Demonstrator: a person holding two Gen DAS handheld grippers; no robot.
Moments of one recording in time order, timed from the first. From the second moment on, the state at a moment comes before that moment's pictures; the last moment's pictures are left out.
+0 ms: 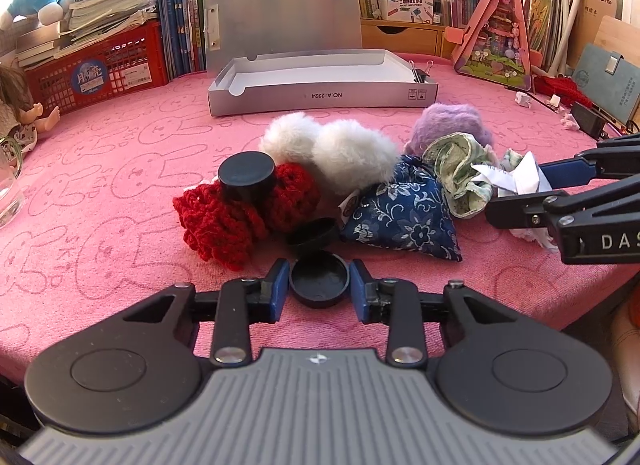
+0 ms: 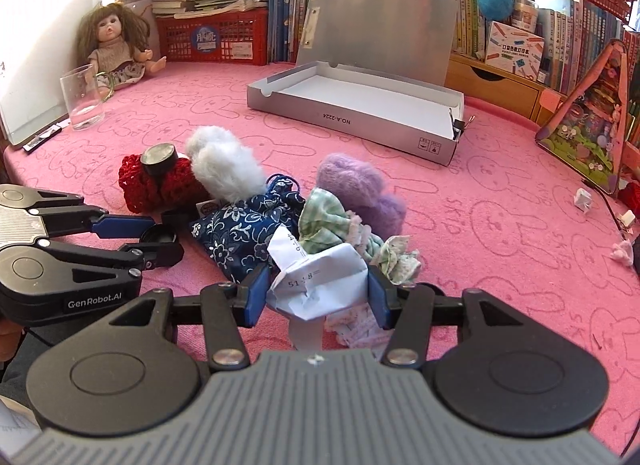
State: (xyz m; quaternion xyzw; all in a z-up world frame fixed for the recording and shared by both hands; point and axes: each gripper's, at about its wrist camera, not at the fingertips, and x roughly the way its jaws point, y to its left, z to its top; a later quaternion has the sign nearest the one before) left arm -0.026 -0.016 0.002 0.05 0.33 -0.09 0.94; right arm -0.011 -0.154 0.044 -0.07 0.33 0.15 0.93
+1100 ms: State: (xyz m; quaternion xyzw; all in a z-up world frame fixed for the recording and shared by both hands) left arm 0.008 0.005 0.044 -0.03 0.30 -0.11 0.95; right arm 0.019 -0.188 0.055 0.03 0.34 0.08 0.94
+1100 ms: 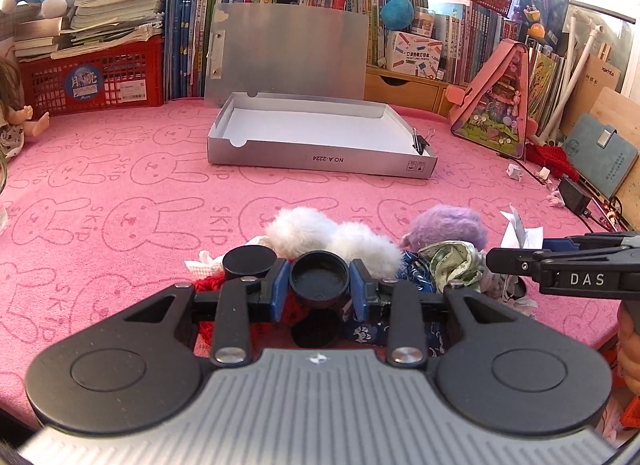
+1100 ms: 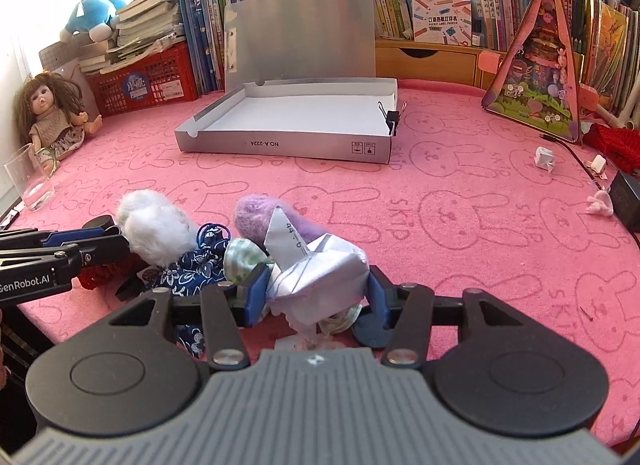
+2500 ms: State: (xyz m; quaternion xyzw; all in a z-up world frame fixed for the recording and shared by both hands) left arm 0.193 0.026 0.091 -0.04 0.29 -0.06 0.96; right arm 0.168 -0.224 0.105 0.11 0.34 0.08 0.93
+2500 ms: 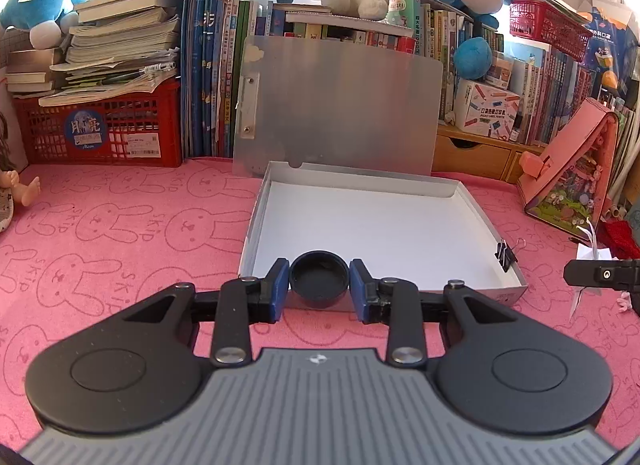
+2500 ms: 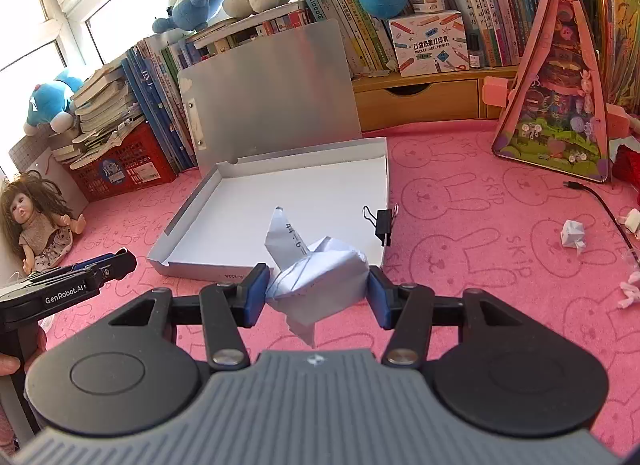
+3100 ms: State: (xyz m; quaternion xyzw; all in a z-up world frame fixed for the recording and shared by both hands) left arm 0.336 0.004 0.064 0.01 0.35 -0.01 0.94; right arm 0.295 -0.195 0.072 0.11 0.39 0.06 0.91
